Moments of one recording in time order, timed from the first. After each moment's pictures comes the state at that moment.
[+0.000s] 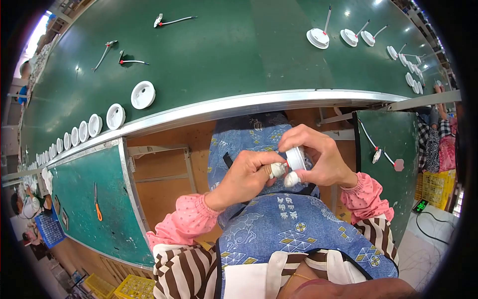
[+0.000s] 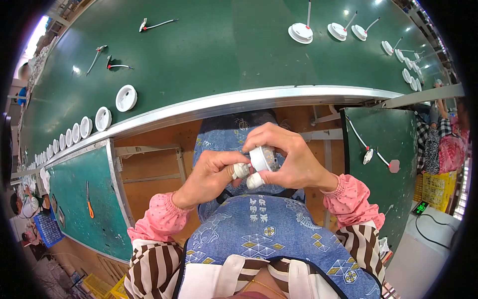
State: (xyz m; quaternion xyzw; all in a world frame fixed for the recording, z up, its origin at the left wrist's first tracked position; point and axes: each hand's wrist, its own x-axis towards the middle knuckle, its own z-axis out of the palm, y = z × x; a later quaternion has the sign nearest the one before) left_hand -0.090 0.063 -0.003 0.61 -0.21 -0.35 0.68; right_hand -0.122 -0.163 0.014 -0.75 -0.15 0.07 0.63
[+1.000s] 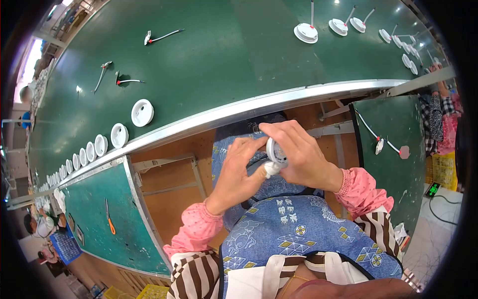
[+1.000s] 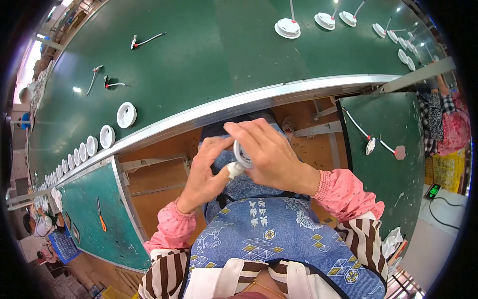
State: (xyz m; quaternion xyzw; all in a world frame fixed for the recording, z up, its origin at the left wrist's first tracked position) left_hand -0.077 0.063 -0.017 0.78 -0.36 -0.09 0.50; right_hand -0.116 -0.139 0.004 -0.90 -0.21 -0.17 0.33
